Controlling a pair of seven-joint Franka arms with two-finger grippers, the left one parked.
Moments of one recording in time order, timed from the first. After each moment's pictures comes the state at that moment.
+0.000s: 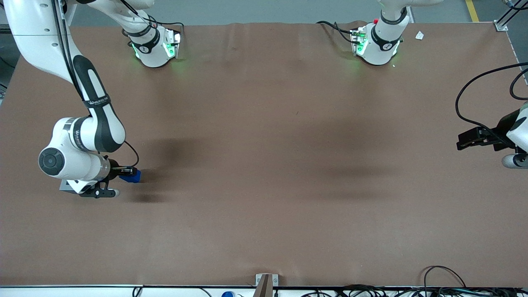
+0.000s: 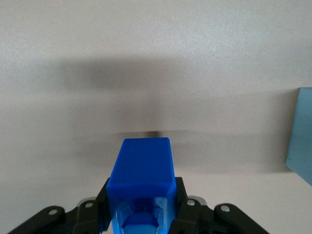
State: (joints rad) arm -0.01 0.53 -0.01 -1.81 0.03 2.18 -0.01
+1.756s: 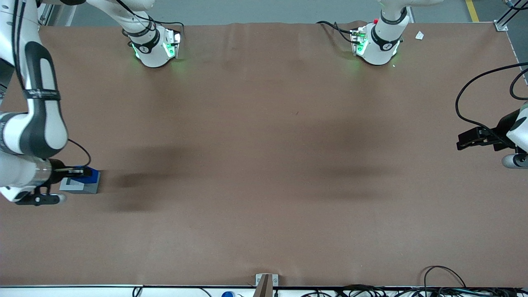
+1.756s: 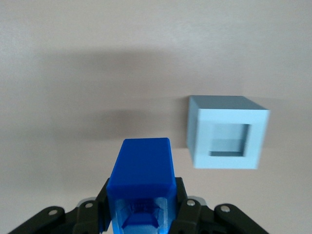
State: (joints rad) arm -0.14 0.52 -0.02 -1.46 -0.02 1.77 -0.17
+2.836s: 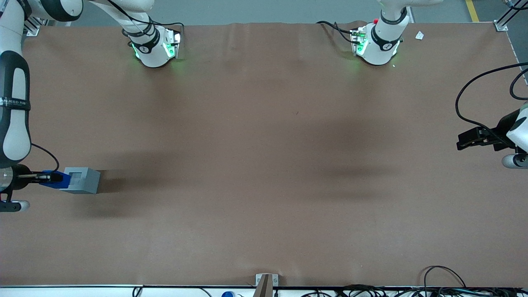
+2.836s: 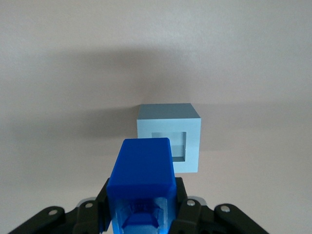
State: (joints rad) arm -0.23 0.65 -0.02 -1.25 -0.05 1.69 -0.21
